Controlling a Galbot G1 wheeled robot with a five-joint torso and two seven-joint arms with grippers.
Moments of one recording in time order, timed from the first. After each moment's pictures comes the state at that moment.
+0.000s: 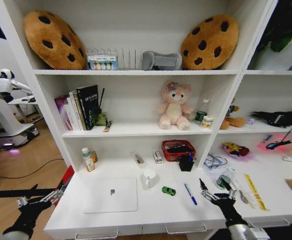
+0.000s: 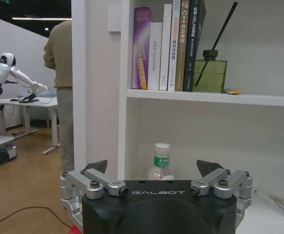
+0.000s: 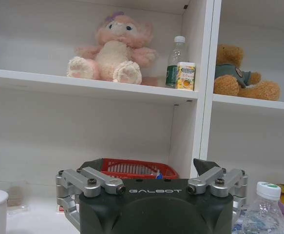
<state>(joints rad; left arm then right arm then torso) 2.03 -1.32 -1.14 -2.50 -0.67 0.23 -0.01 -1.90 1.33 0.86 2.17 0.31 0.22 -0.10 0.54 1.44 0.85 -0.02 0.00</state>
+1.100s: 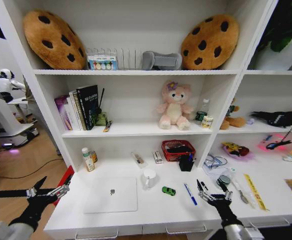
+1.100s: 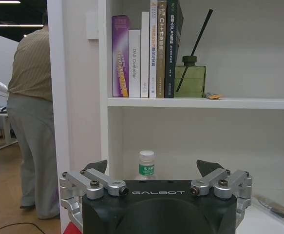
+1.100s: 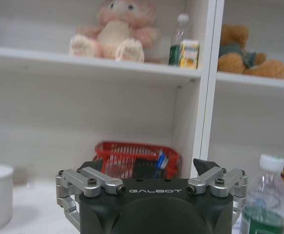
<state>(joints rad) 2.02 -1.28 -1.13 -2.50 -0.65 0.23 0.03 -1.89 1.34 0.84 2.08 0.28 0.24 -0.14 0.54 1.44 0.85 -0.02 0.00</state>
